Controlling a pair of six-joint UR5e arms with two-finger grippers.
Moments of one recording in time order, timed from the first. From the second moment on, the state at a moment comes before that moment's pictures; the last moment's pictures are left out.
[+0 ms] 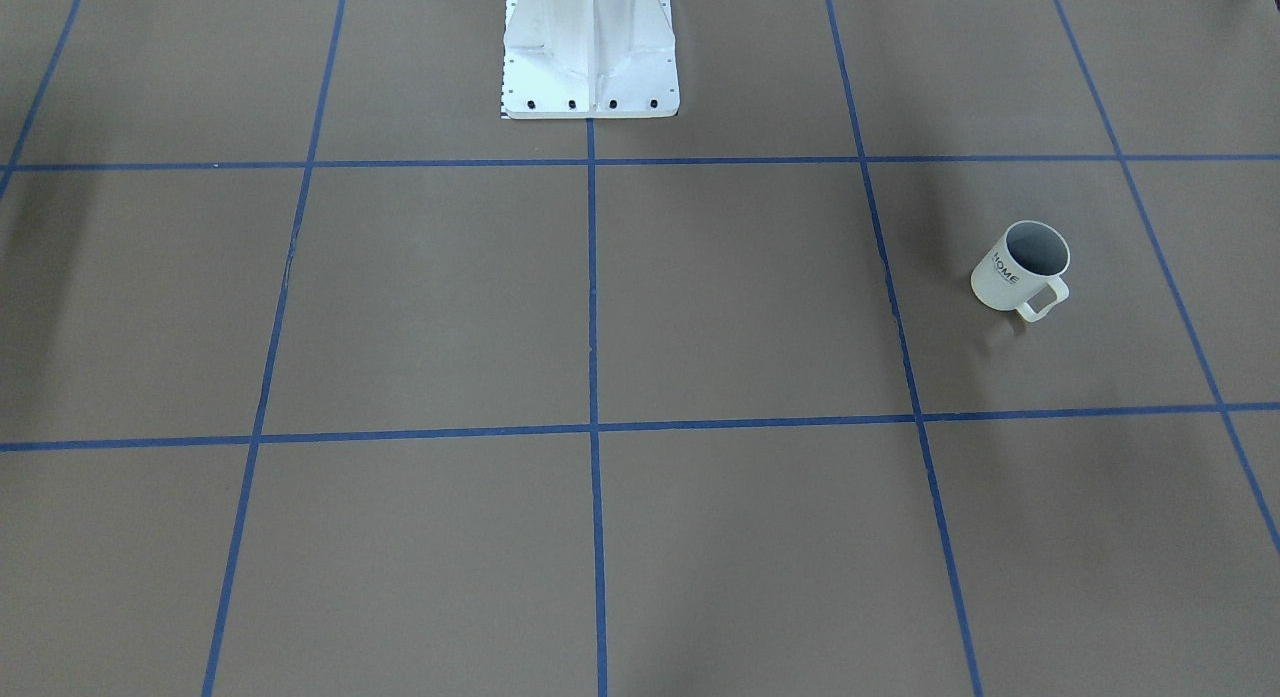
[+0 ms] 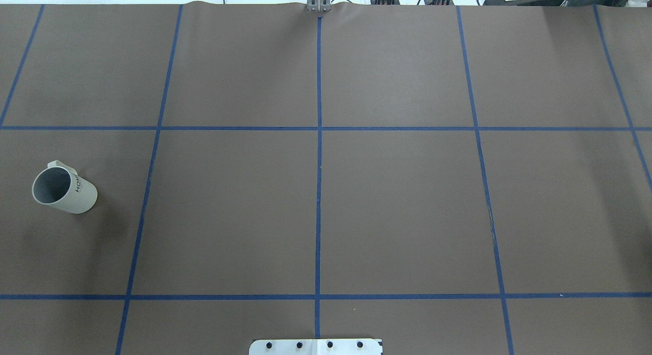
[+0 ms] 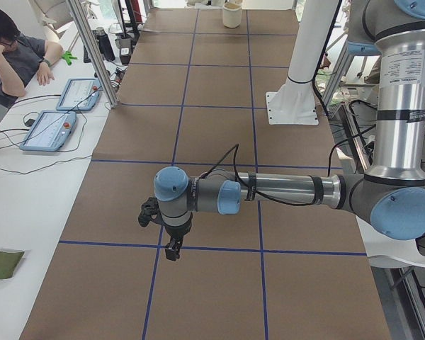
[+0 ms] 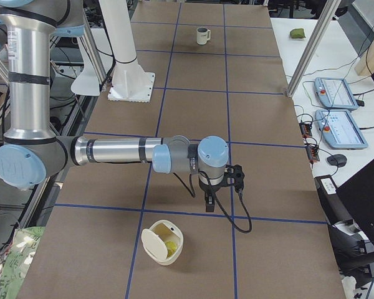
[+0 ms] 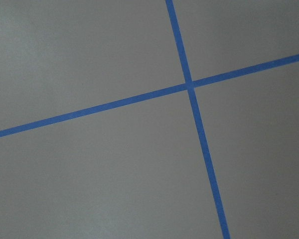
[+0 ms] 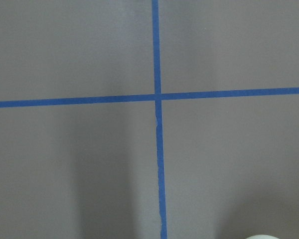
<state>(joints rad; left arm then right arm) -1.56 -1.55 -1.62 -1.59 -2.26 0.20 1.58 -1.64 1.71 -1.58 2.36 0.12</state>
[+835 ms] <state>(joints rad) -1.56 -1.55 -1.62 -1.59 -2.26 0.05 1.58 -1.64 1.71 -1.58 2.36 0.14</state>
